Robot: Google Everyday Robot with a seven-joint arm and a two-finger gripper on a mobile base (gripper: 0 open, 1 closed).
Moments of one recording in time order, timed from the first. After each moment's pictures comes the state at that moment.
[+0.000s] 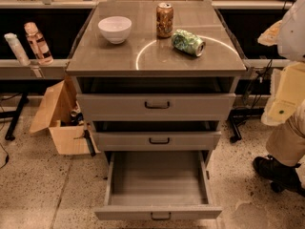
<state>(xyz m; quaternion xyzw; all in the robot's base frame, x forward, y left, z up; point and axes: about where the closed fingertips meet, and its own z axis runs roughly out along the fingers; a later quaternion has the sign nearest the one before) 0.438 -0.217 0.976 -0.60 0.78 -0.03 0.16</state>
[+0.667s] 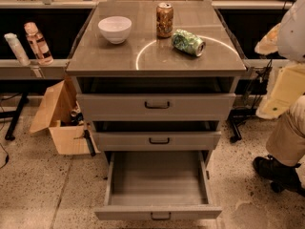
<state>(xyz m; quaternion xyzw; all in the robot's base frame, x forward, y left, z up) 0.438 -0.217 0.976 -0.60 0.78 -0.03 0.16</state>
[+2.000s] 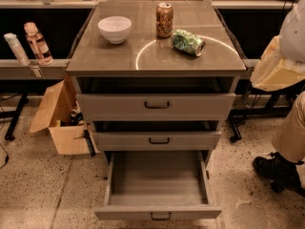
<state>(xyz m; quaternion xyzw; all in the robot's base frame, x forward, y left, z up) 0.440 -0.218 0.974 -0.61 0.77 -0.02 0.17</state>
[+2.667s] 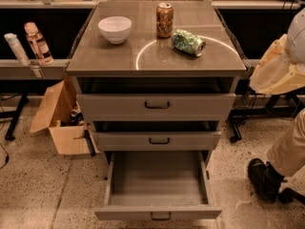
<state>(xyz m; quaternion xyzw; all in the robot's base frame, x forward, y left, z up) 0.428 -0.211 0.974 -0.72 0.67 0.03 0.20</state>
